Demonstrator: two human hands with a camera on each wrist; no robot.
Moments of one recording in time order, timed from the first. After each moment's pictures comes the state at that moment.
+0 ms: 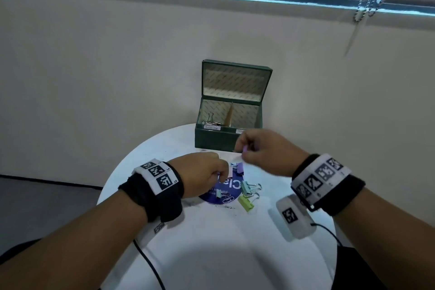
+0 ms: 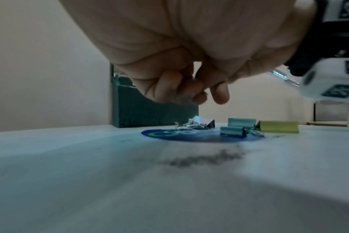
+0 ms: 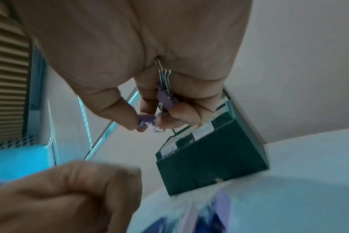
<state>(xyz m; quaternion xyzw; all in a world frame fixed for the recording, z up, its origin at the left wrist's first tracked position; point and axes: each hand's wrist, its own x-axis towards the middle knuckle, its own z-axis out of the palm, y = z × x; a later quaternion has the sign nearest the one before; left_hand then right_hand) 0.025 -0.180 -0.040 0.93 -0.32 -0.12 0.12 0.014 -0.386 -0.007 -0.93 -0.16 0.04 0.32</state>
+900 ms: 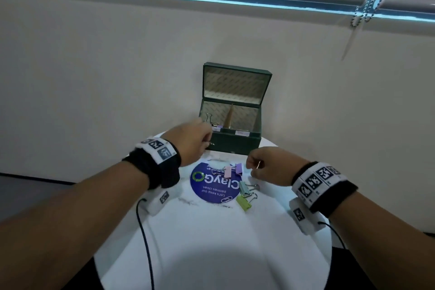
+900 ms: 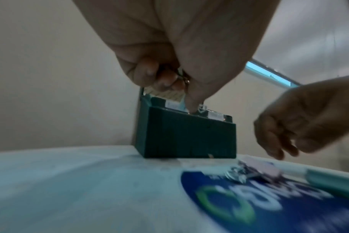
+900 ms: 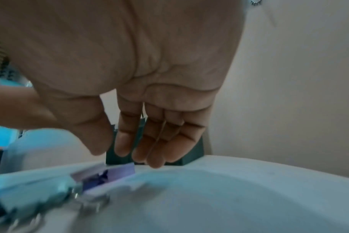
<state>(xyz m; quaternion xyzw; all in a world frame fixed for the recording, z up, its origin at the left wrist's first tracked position) 0.072 -0.171 -0.027 0.96 -0.26 0.06 0.13 0.023 -0.416 -0.032 -0.98 -0.13 0.11 0.13</state>
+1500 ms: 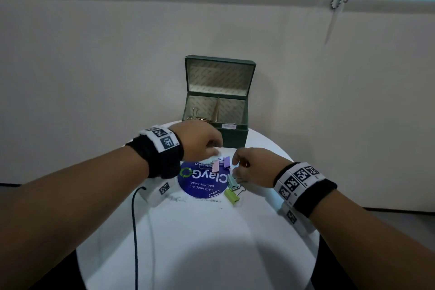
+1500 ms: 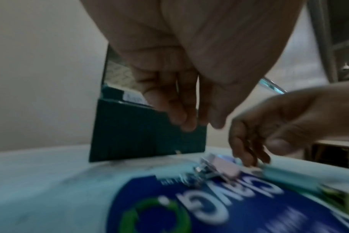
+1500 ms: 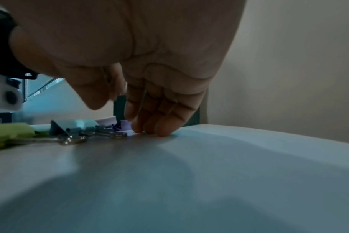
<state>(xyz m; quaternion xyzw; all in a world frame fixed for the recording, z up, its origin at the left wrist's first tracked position) 0.073 -0.215 -0.016 0.93 -0.37 -0.01 0.02 0.015 -0.416 -0.058 -0.97 -0.09 0.12 0.17</state>
